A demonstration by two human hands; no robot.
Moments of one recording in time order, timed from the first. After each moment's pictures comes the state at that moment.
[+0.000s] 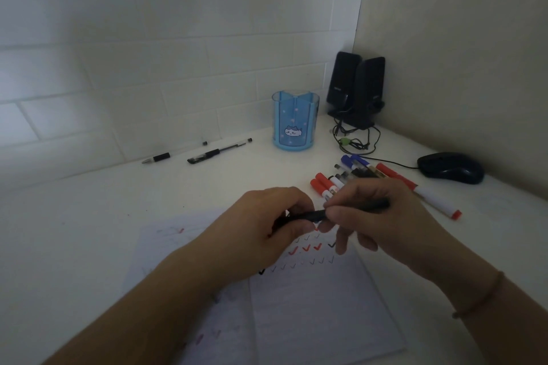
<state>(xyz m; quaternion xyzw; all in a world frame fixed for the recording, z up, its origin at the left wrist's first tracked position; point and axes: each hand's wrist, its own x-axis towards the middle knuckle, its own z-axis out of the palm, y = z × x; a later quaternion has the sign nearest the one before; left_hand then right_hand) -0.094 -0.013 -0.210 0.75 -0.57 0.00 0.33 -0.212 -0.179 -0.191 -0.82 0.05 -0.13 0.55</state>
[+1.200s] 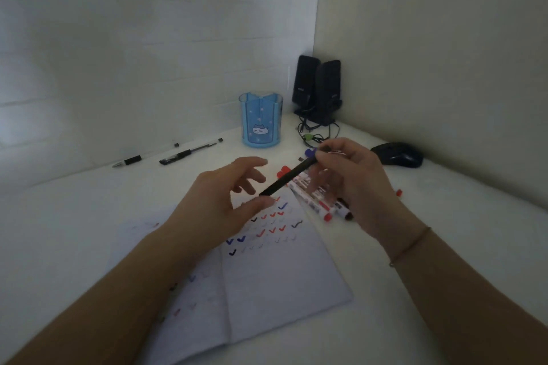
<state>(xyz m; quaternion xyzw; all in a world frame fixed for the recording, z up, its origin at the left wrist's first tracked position) -0.097 -0.012 -0.204 0.78 -0.50 0.07 0.37 -0.213 -0.193 -0.187 -0.65 0.14 -0.28 0.69</state>
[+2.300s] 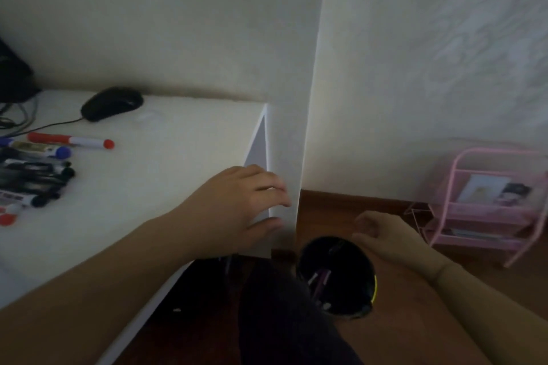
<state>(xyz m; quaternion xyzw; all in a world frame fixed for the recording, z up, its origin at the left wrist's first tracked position) -0.366 -0.203 -0.253 0.36 -0.92 0.03 0.13 -0.684 -0.252 -0.388 -0.75 0.60 -0.12 0.25</state>
